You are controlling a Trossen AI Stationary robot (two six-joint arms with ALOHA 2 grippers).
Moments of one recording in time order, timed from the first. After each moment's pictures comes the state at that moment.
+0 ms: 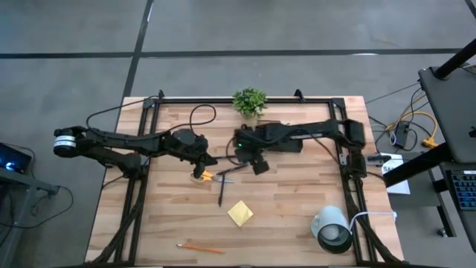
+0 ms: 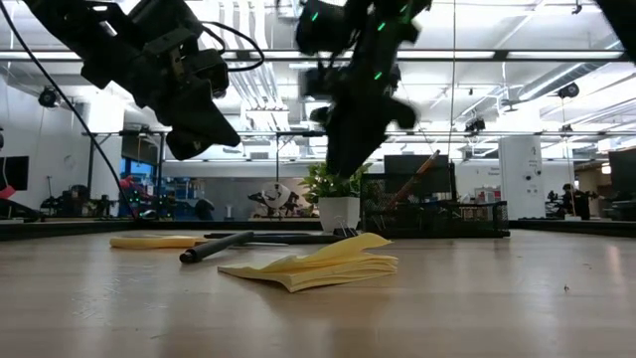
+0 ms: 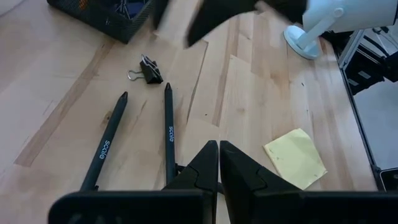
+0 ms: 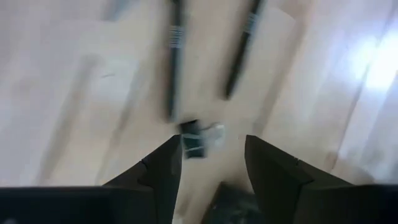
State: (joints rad) left arm 0.15 1.13 0.53 0.05 0.23 -0.38; right arm -0.10 1.99 1.58 -0.82 0.06 -0.48
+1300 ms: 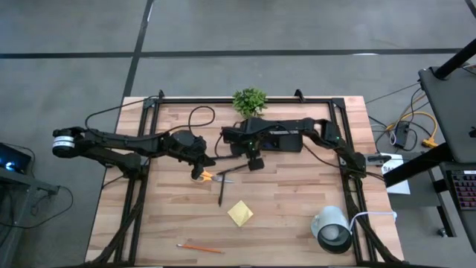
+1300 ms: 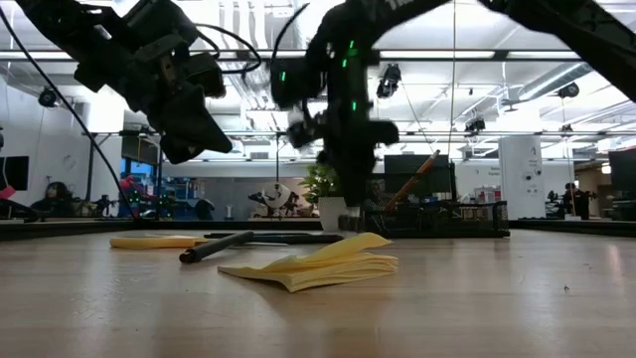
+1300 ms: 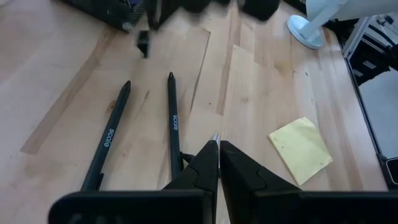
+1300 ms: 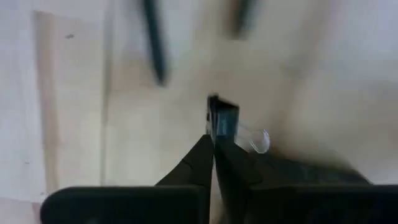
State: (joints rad) left arm 0.15 1.11 0.50 0.04 0.23 -0.35; right arm -0.16 2.24 1.91 -1.22 0.02 -0.32
